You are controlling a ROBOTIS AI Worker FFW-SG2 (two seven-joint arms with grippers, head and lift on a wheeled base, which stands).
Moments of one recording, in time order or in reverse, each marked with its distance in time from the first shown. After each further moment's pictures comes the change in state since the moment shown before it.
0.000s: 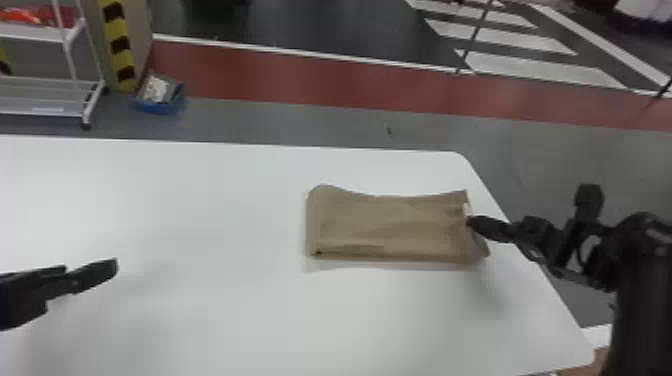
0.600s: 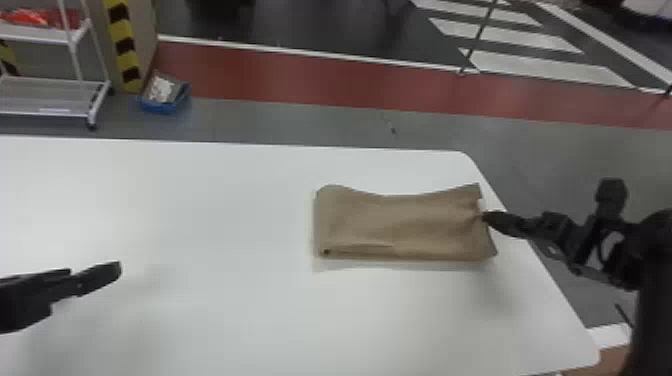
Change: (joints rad) left arm 0.006 0.000 0.006 0.005 -0.002 -0.003 -0.006; right arm 0.006 -0.026 -0.008 -0.021 -0.014 0.005 0.002
